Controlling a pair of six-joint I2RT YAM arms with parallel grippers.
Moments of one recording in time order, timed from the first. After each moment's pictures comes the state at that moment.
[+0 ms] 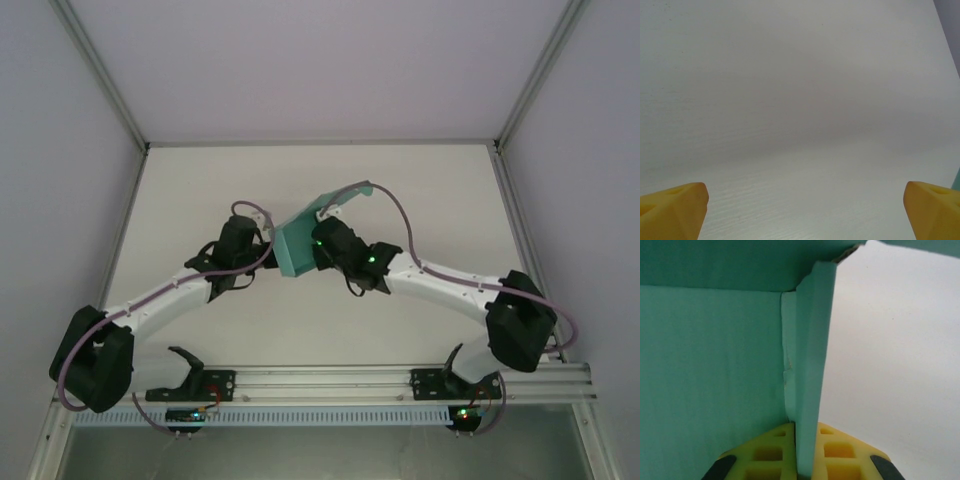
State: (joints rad) left arm -0.58 1.24 0.67 -0.07 0.16 -0.63; right arm 0.94 1.47 1.02 -0.28 0.37 0.40
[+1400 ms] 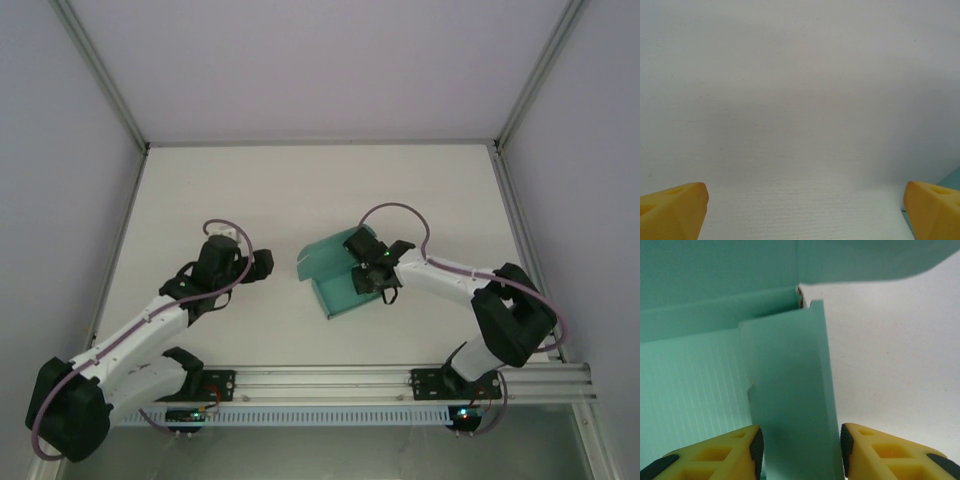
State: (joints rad) left arm -0.54 0.96 0.55 -0.29 -0.15 -0.57; right arm 0.73 1.52 0.89 -0.63 0.17 0.43
